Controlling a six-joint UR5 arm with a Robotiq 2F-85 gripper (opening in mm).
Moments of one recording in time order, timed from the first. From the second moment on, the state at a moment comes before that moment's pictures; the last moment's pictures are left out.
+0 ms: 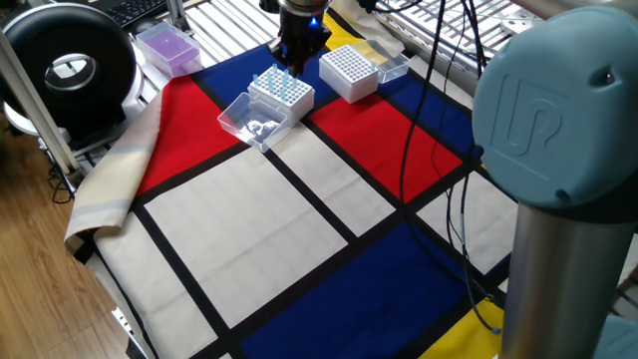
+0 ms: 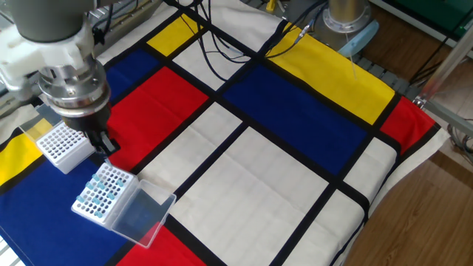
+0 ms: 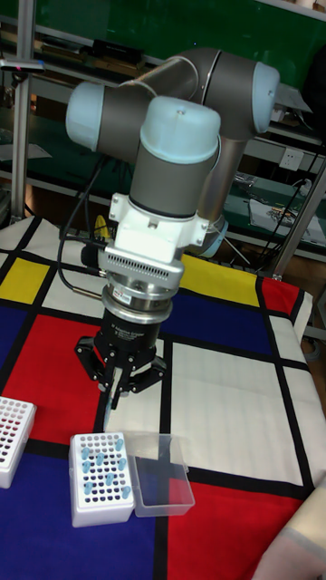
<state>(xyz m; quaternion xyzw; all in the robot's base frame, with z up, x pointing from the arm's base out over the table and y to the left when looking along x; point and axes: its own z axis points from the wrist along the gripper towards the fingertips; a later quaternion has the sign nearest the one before) 0.692 -0.051 0.145 0.09 0.99 0.00 0.06</state>
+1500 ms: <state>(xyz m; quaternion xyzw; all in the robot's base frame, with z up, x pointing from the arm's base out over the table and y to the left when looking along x) 0.655 -0.178 0.136 -0.01 1.00 0.01 0.08</state>
